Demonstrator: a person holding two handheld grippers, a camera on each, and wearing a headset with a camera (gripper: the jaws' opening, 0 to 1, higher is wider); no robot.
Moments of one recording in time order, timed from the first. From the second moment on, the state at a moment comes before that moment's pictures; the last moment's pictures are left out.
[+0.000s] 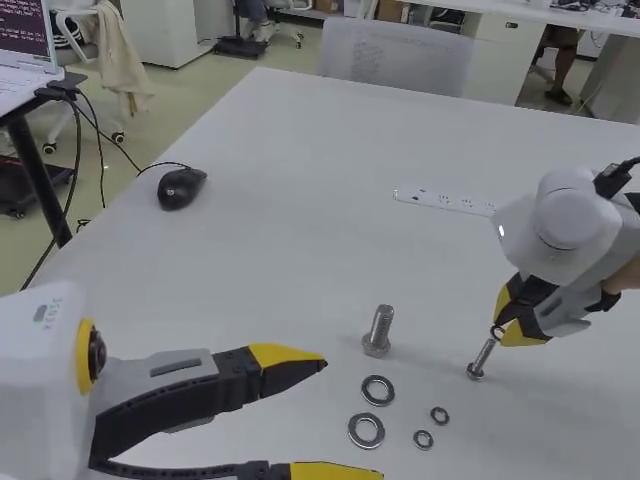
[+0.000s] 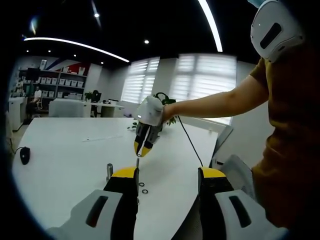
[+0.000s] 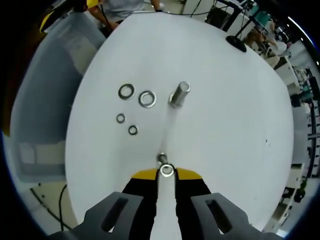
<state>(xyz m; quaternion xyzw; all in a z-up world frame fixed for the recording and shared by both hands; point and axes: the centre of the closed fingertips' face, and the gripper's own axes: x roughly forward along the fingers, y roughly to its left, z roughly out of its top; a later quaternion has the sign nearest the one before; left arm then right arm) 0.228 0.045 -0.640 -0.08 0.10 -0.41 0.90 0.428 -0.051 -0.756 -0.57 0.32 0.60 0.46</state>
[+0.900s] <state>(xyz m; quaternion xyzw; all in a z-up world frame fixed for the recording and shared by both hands) 0.229 0.047 -0.642 -0.08 0.10 -0.41 0.90 0.429 -0.051 -0.777 -0.58 0.33 0.61 0.44</state>
